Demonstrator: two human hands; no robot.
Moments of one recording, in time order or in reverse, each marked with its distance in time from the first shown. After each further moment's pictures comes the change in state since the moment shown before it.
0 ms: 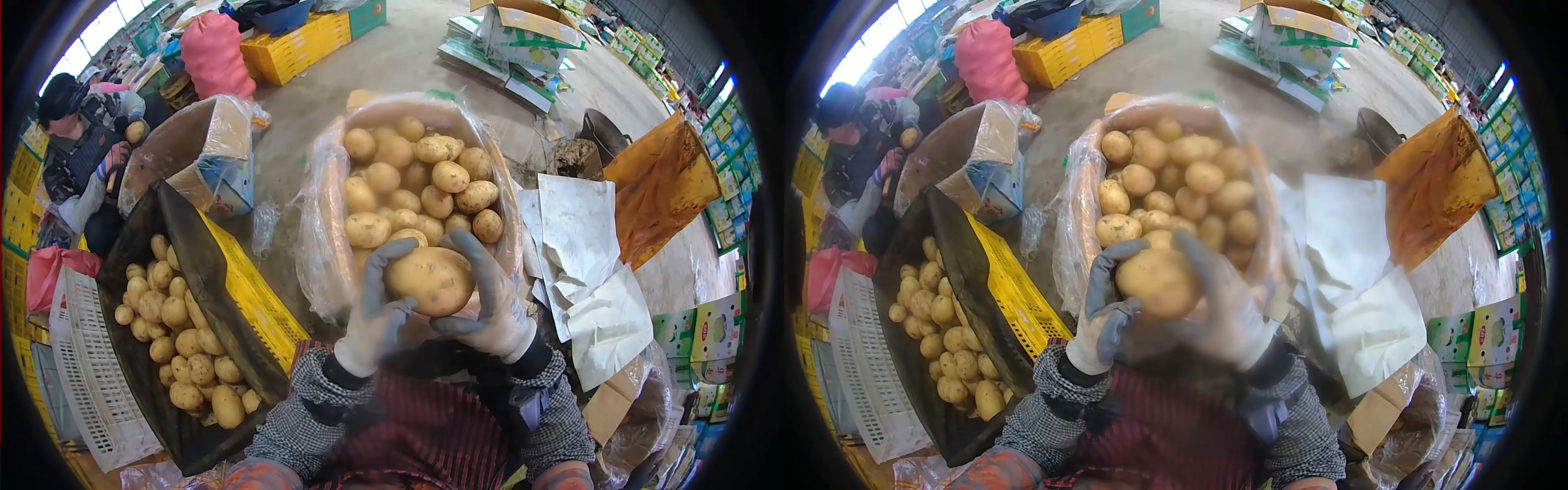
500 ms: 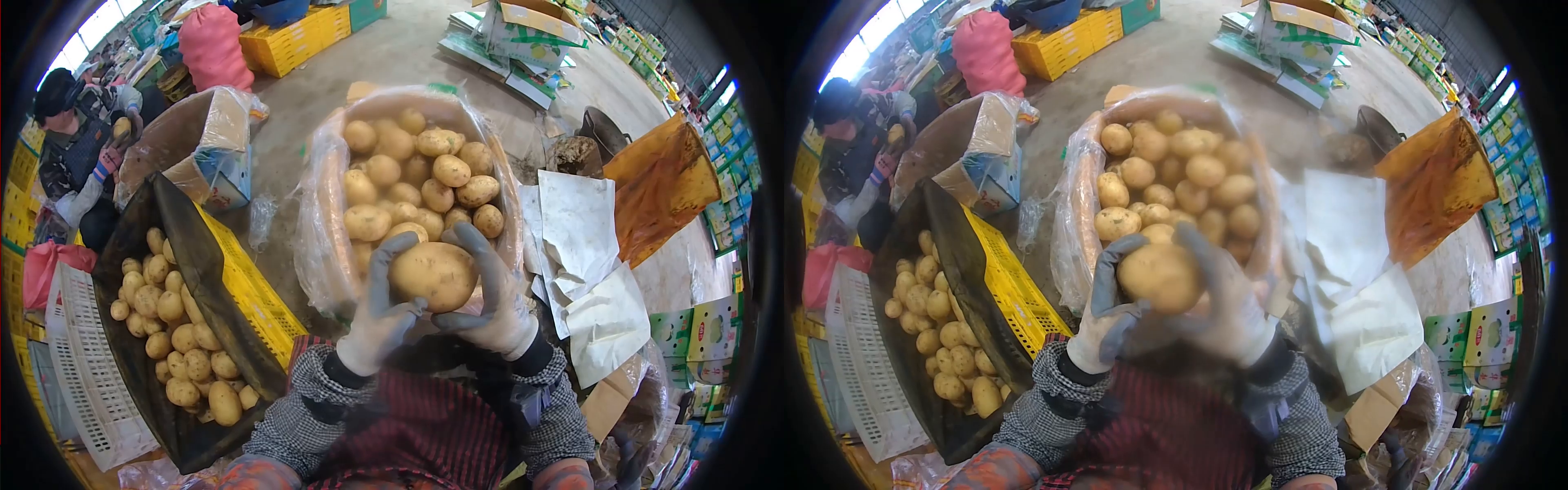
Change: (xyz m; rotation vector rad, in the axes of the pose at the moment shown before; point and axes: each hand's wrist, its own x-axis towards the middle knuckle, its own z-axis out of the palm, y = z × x) left_hand -0.004 0.008 0.001 0.041 -0.031 -0.090; right_hand 0.000 -0.002 0.002 0.008 -0.030 0.045
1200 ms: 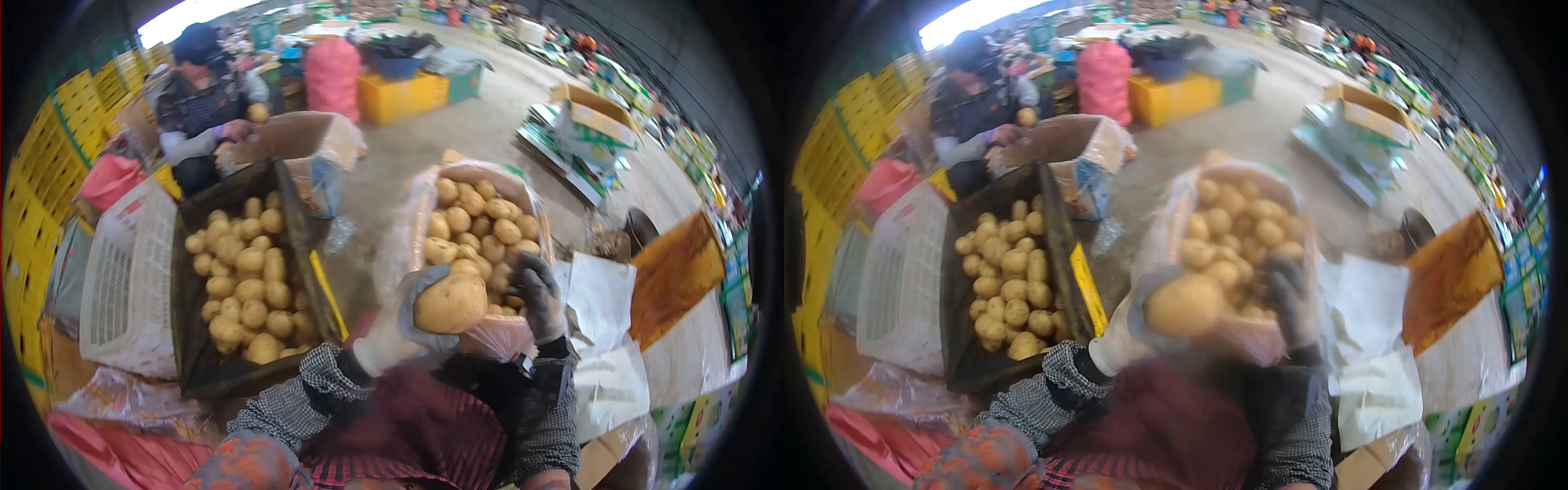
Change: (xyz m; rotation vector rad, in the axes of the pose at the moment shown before) left_hand -0.093 0.090 -0.012 0.490 0.120 0.277; right_hand -0.008 0.020 -0.014 0.806 0.088 0.203
